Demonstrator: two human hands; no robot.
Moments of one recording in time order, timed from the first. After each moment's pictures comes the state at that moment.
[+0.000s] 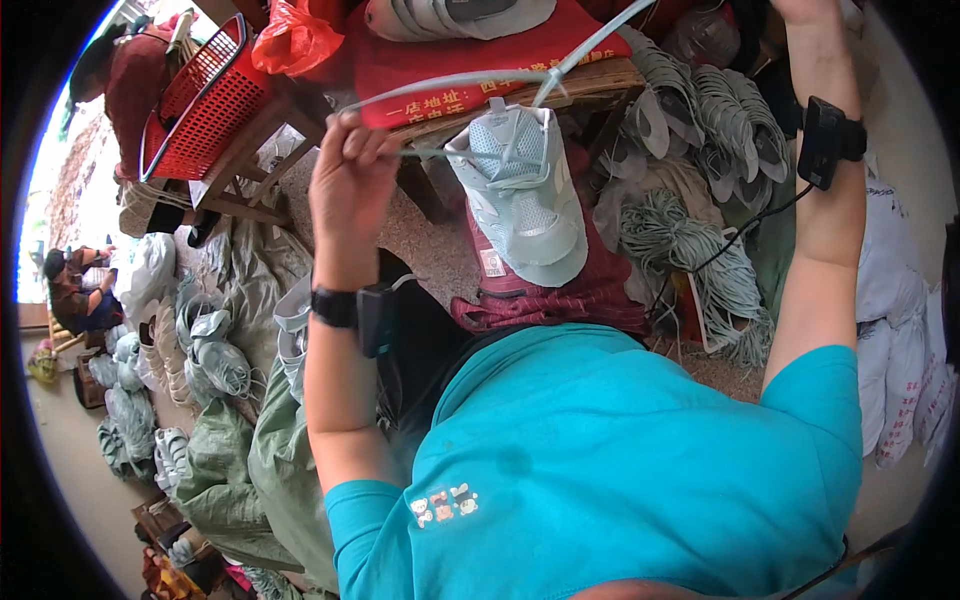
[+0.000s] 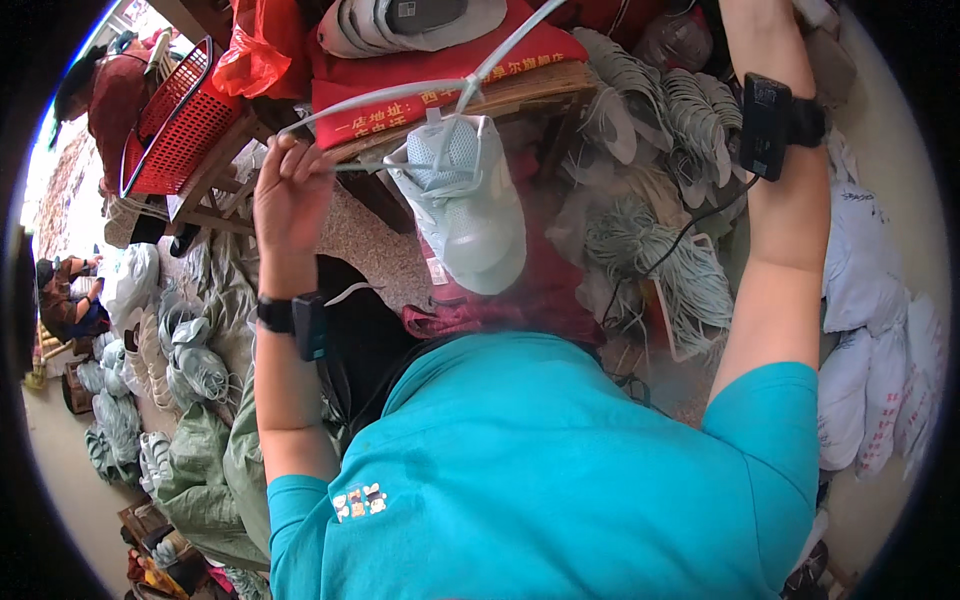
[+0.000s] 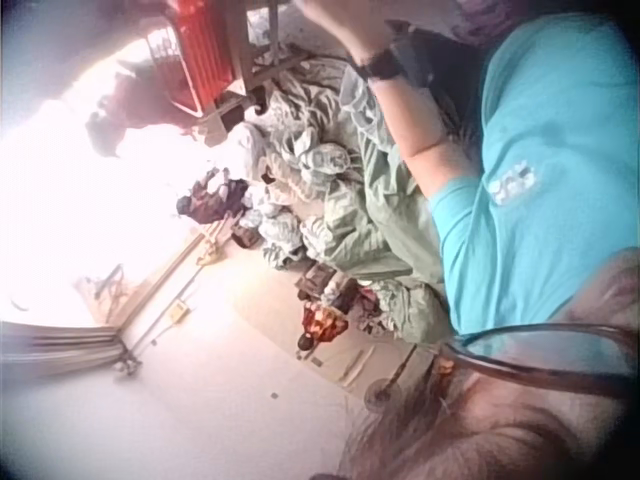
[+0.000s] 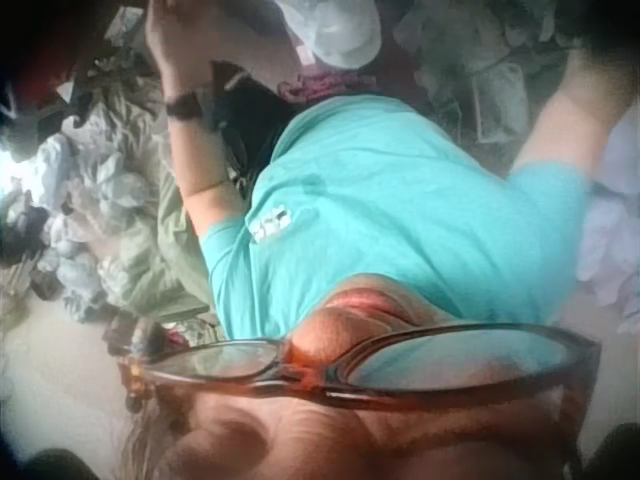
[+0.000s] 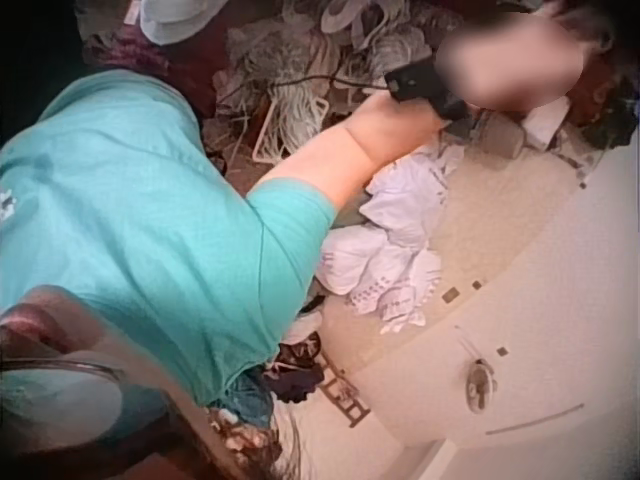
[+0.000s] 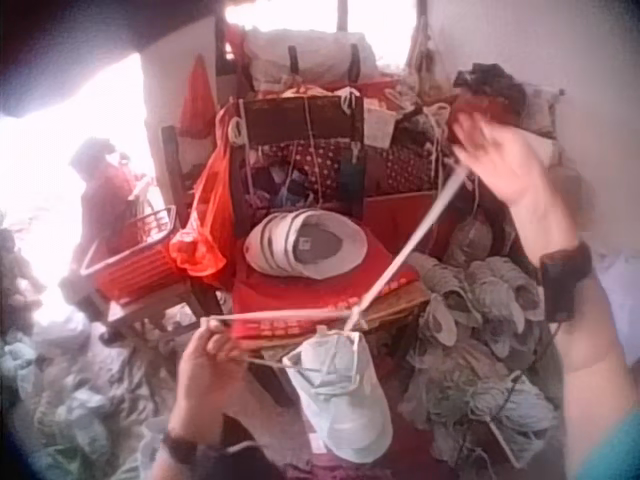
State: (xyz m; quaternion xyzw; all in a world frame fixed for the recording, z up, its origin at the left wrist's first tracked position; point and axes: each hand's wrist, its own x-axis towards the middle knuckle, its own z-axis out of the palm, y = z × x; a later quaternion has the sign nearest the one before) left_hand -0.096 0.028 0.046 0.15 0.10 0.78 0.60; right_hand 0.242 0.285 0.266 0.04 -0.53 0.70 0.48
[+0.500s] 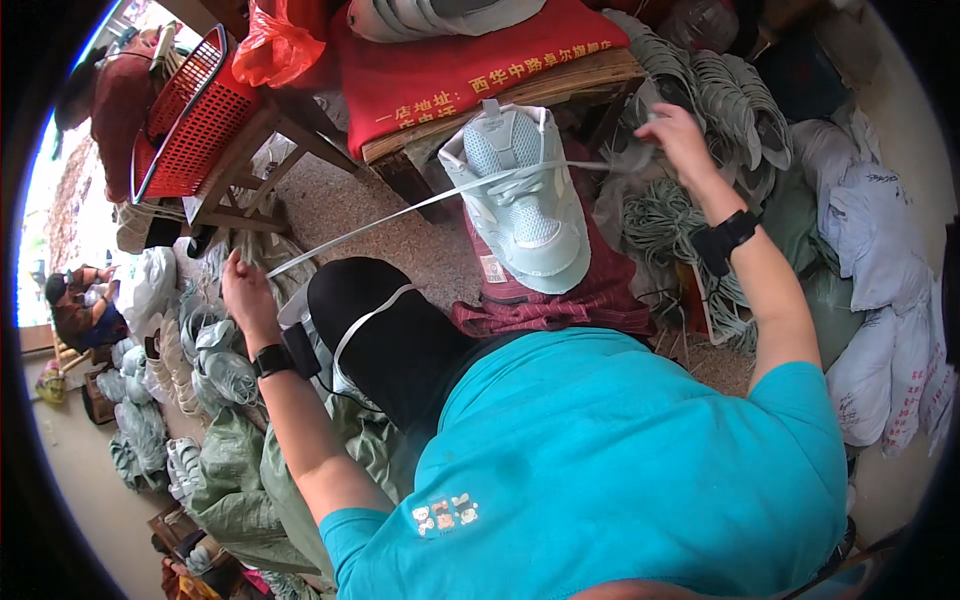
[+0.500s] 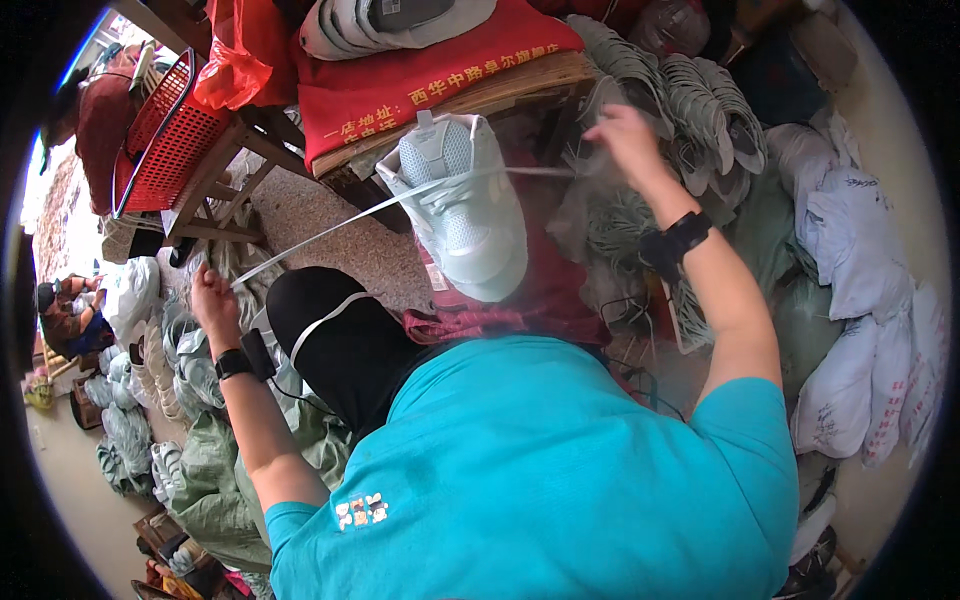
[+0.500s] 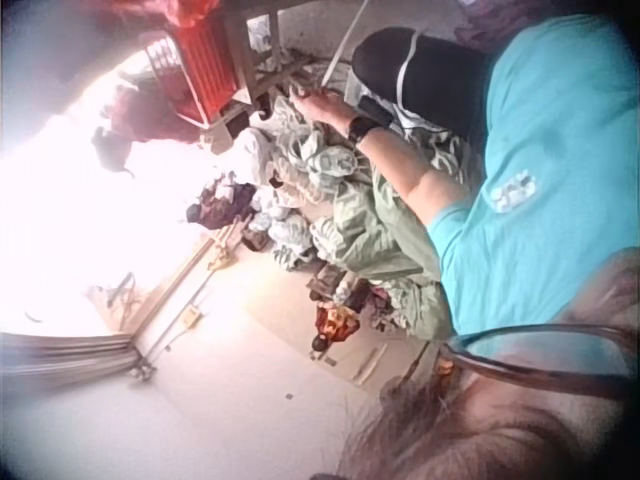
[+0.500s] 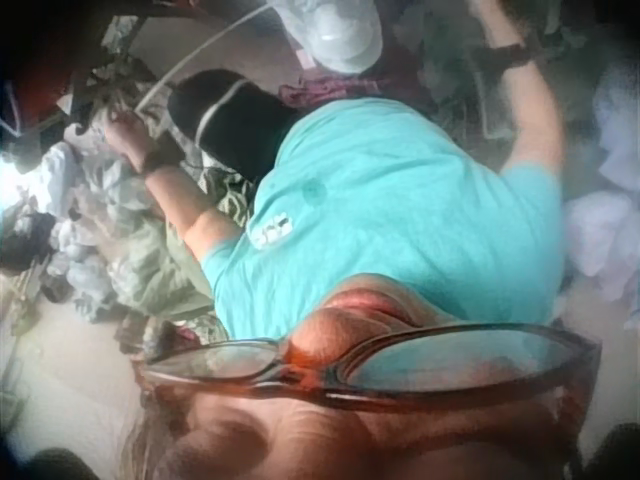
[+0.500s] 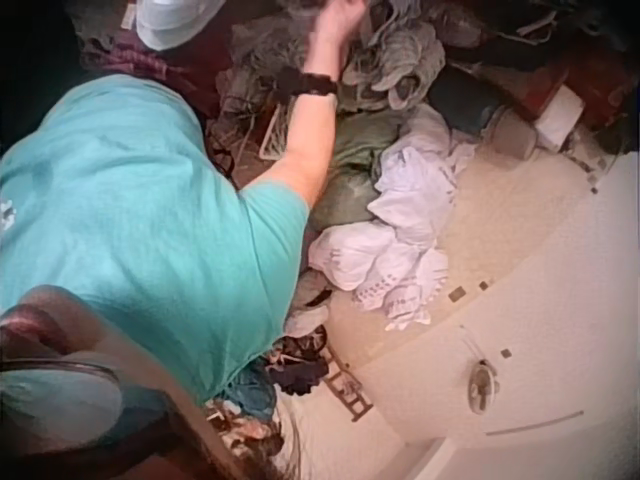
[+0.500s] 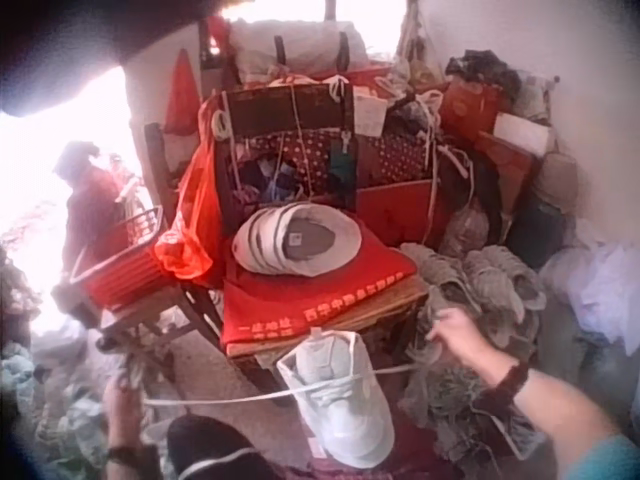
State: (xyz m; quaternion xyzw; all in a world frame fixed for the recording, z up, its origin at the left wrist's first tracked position) left_hand -0.286 -0.114 -0.045 0.06 0.54 0.79 0.28; right_hand 0.290 0.247 -0.040 -0.49 -0.64 0.48 0.35
